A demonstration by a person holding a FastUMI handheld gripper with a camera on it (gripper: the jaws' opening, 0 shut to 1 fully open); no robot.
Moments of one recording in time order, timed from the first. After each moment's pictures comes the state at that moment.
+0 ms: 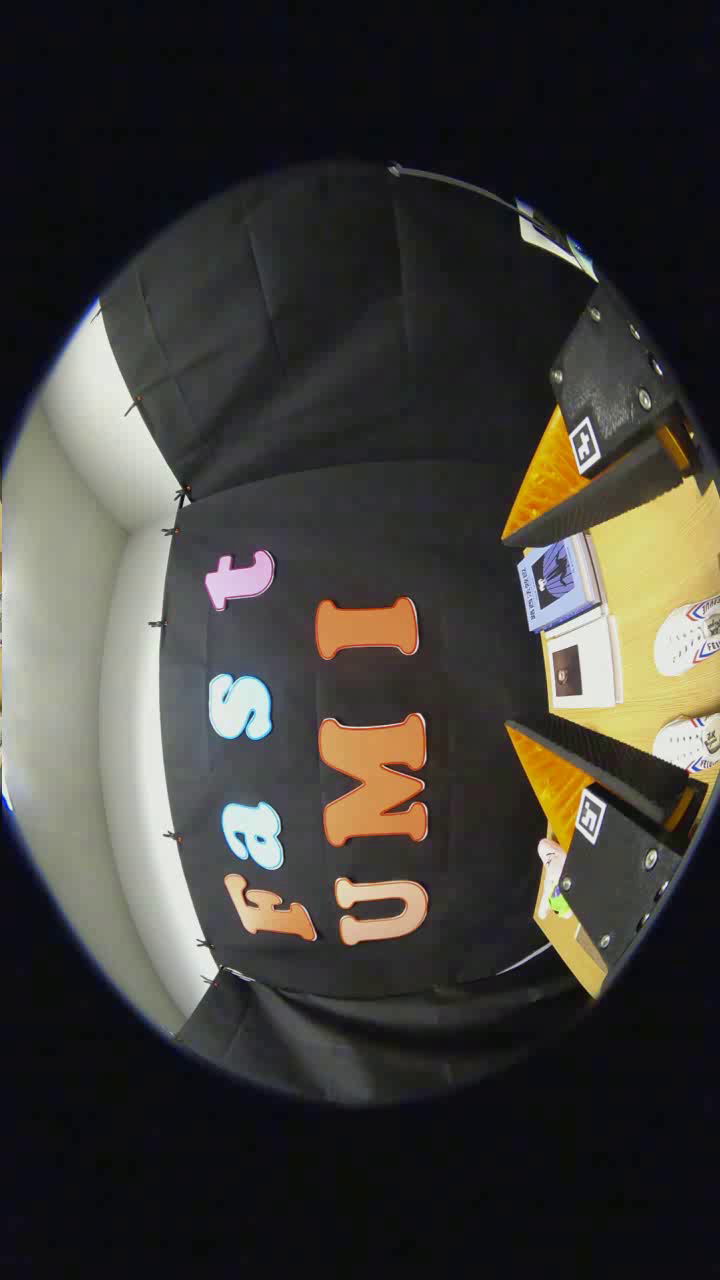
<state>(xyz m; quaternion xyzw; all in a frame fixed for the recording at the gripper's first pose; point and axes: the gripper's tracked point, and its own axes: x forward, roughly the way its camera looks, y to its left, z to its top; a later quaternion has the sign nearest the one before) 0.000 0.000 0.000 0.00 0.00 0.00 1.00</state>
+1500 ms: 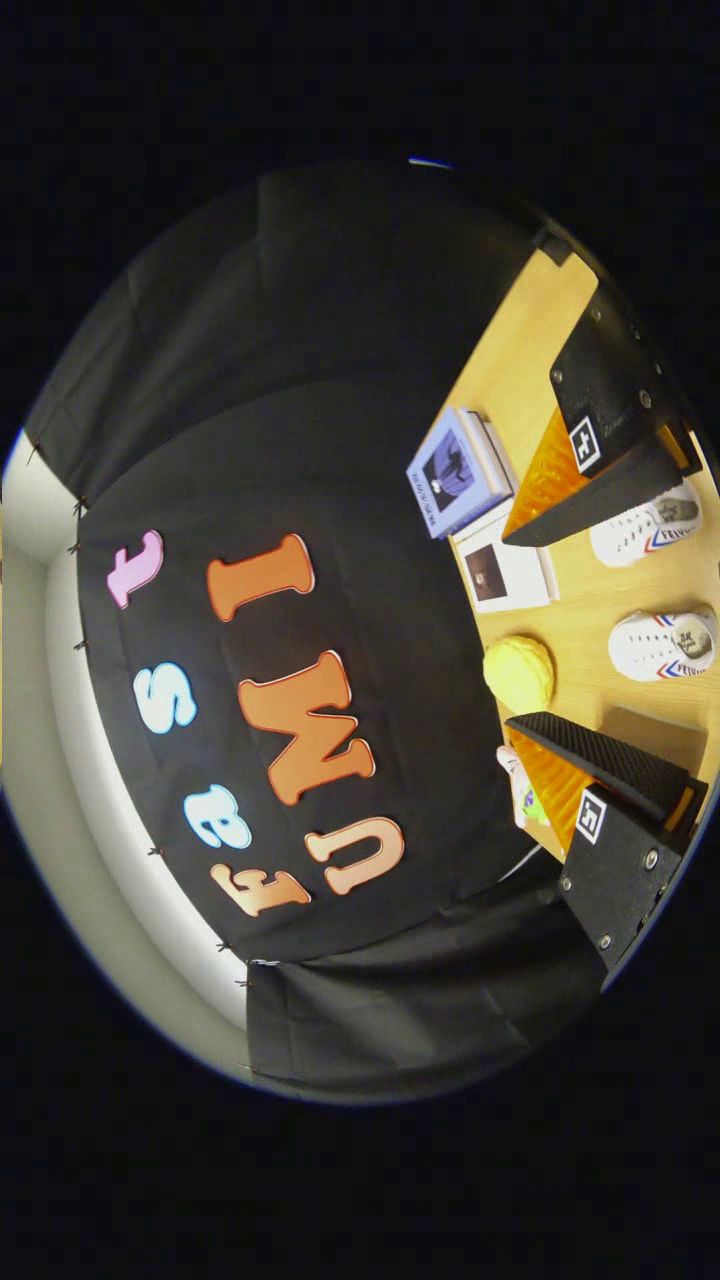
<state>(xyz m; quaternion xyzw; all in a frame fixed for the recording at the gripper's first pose) 0.005 0.060 -0.114 0.13 0.15 0.11 0.97</state>
